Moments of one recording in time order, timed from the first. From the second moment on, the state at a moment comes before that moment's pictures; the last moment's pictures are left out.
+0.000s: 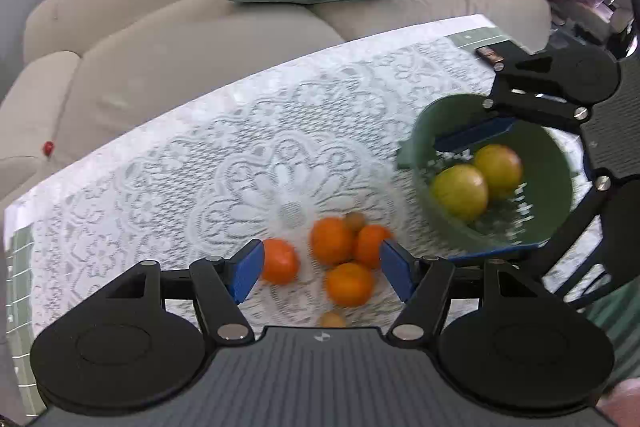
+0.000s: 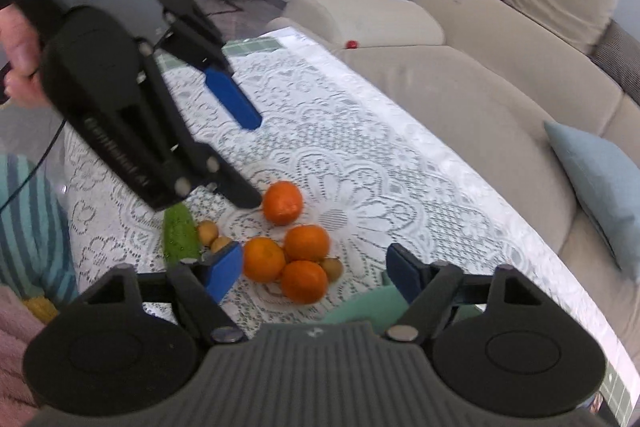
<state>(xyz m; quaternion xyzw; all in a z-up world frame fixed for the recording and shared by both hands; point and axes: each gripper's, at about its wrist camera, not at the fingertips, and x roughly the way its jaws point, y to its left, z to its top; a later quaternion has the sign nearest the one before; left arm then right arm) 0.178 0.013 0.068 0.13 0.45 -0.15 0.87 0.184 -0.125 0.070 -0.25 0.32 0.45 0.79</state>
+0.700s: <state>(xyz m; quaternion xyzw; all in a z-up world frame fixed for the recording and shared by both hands) 0.169 0.041 -0.017 0.19 0.45 -0.13 0.87 0.190 -0.064 0.006 -0.42 0.38 0.43 0.70</state>
